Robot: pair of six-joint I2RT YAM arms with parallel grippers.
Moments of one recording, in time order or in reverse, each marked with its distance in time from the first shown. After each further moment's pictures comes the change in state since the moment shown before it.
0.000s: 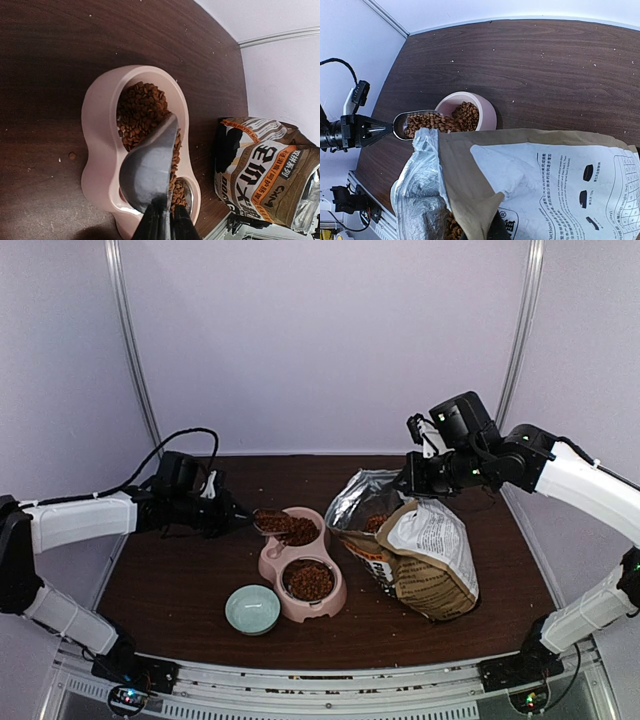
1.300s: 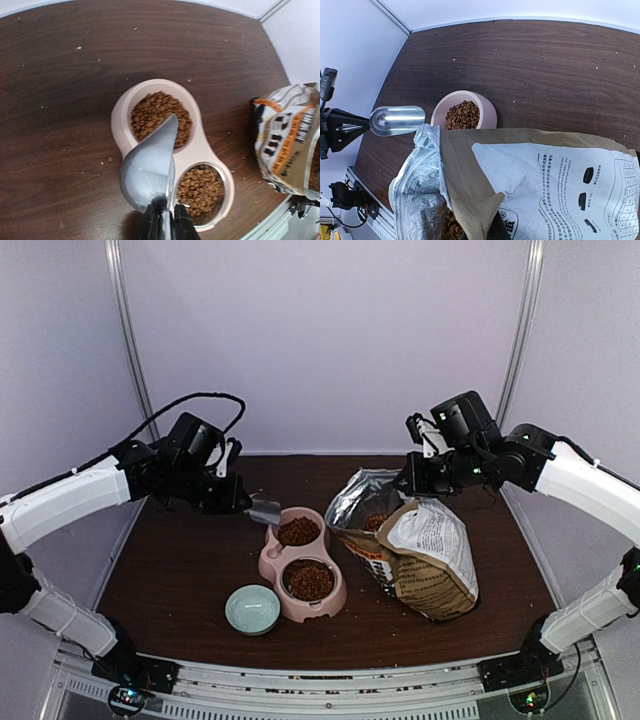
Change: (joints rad) left arm -0.205 0.014 0.379 -0.535 -0.402 0.320; right arm -0.011 0.000 -0.001 0.002 -0.021 -0.034
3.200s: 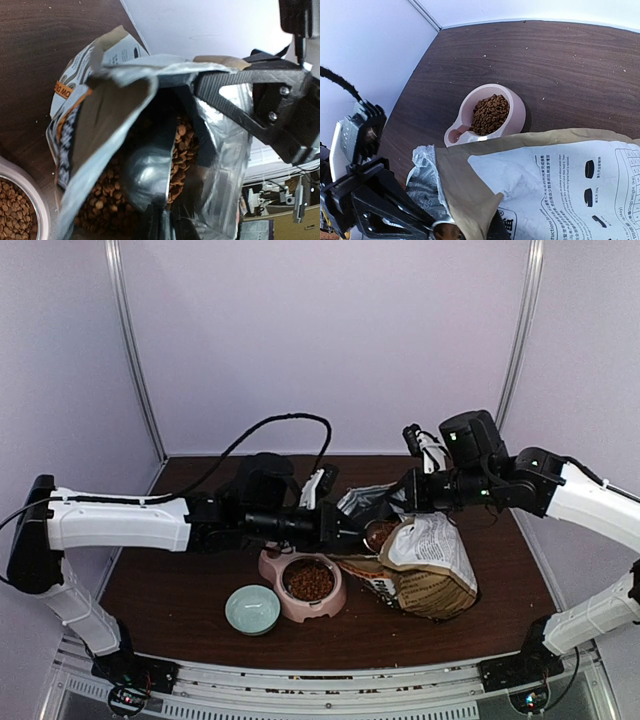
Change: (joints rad) left arm -0.386 0.197 -0.070 0.734 0.268 -0.378; right arm 0.069 -0.102 -0.161 0.155 -0.060 0.011
